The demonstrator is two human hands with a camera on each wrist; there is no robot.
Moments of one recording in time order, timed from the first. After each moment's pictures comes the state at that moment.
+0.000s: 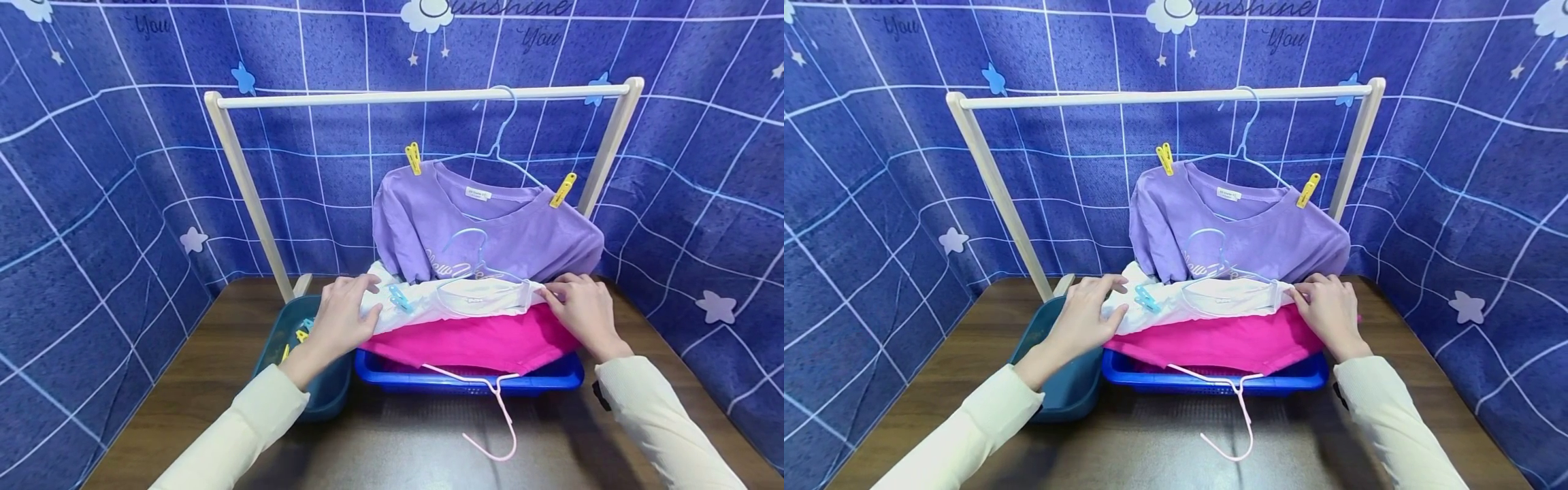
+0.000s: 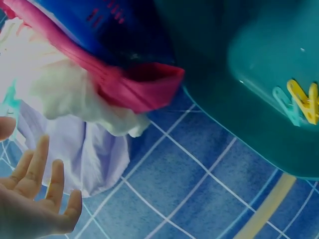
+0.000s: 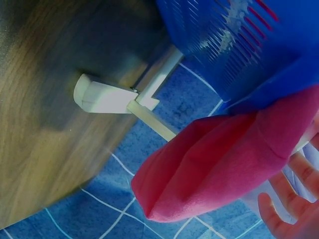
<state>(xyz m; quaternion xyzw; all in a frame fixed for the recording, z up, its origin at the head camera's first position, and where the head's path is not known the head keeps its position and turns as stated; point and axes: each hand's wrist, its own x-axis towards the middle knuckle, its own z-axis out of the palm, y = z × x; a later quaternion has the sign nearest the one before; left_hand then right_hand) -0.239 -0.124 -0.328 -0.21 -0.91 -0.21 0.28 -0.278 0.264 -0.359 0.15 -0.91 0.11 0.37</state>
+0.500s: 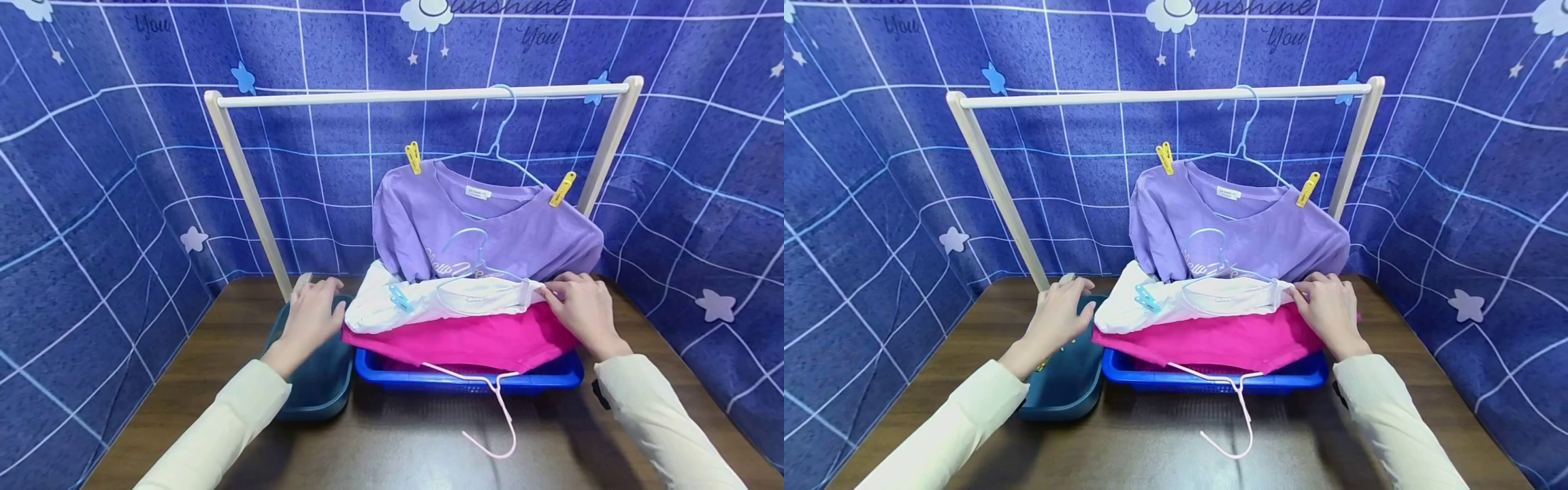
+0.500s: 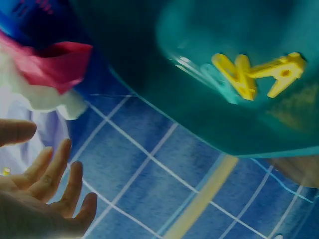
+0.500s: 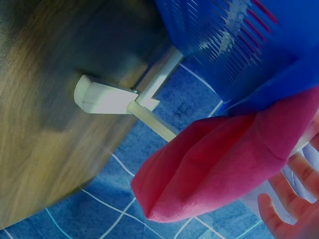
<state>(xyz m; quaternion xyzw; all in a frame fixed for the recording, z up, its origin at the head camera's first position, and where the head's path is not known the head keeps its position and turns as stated) -0.256 -0.170 -0.347 -0.11 -0.96 -0.14 0.22 -0.277 0.263 -0.359 0.15 -0.91 0.11 0.37</state>
